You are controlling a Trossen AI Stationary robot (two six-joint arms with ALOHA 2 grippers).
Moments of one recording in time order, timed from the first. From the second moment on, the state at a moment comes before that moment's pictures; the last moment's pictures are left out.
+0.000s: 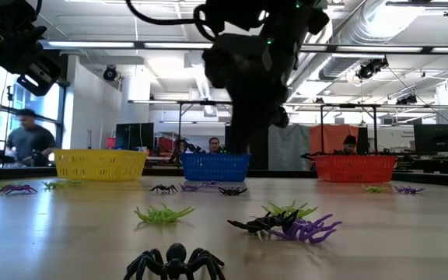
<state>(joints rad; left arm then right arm) -0.49 0.01 0.01 0.03 -0.12 -0.45 0.13 1.98 1.41 -0.54 -0.06 0.52</state>
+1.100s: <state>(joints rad) -0.49 0.01 0.01 0.03 -0.12 -0.45 0.12 2.06 1.41 -0.59 -0.03 0.49</state>
